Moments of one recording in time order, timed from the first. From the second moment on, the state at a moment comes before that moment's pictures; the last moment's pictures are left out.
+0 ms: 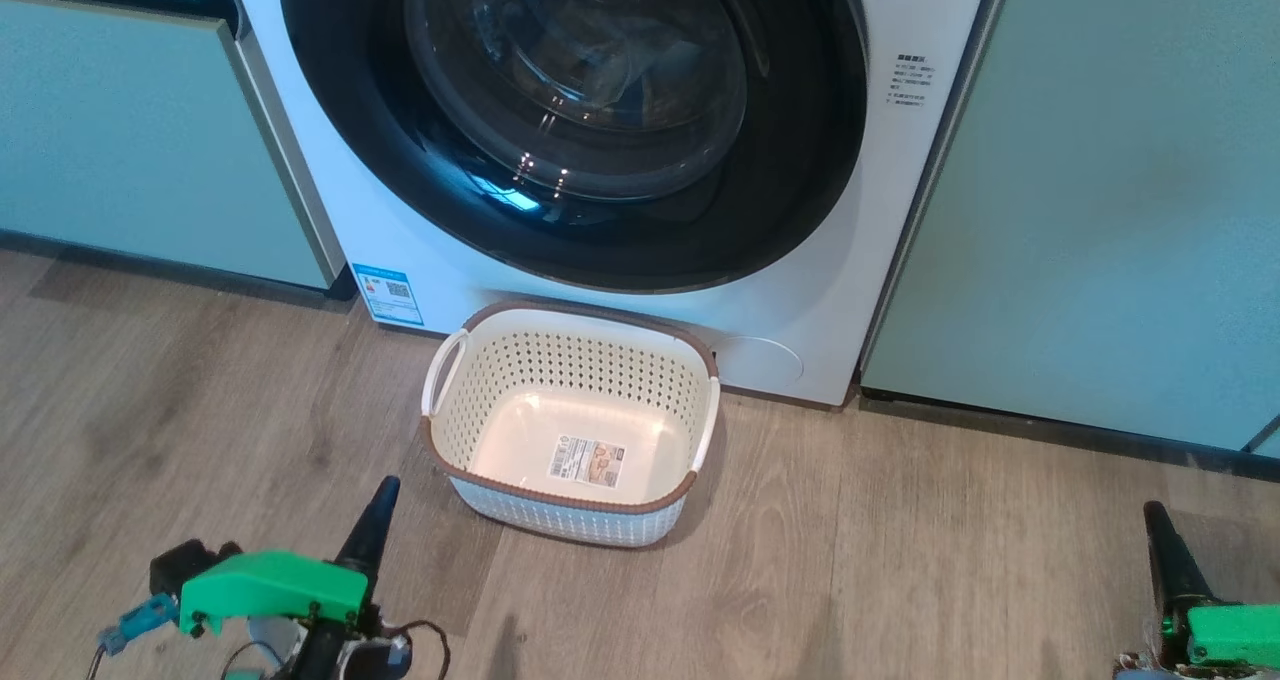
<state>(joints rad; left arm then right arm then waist) -0.05 0.07 0.04 0.34 -1.33 -0.13 0.03 -0.02 -0.03 -0.12 0.32 1.32 0.13 0.03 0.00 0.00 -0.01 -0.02</state>
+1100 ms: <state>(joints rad) -0.05 0.04 0.08 0.28 -1.60 -0.13 0.11 -0.05 -0.03 -0.13 0.28 1.60 0.13 0.11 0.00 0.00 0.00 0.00</state>
